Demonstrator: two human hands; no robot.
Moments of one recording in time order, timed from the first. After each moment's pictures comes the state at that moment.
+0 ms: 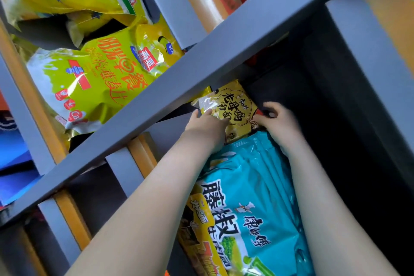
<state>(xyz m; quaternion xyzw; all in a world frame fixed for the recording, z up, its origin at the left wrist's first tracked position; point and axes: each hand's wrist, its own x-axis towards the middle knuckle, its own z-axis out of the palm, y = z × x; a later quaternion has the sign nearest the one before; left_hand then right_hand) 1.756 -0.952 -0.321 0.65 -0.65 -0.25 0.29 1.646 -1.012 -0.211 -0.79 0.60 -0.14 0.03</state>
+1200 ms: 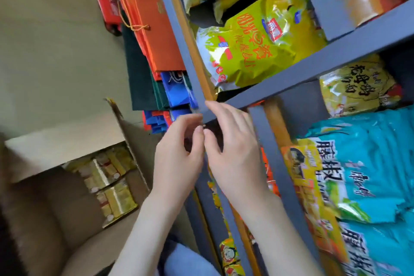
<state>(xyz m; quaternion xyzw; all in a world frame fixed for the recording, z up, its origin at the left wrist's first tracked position) 1.801 -0.645 -0.381 0.74 -0.16 -0.19 0.63 1.757 -0.715 -0.323 -0.95 0.24 -0.13 0.14</state>
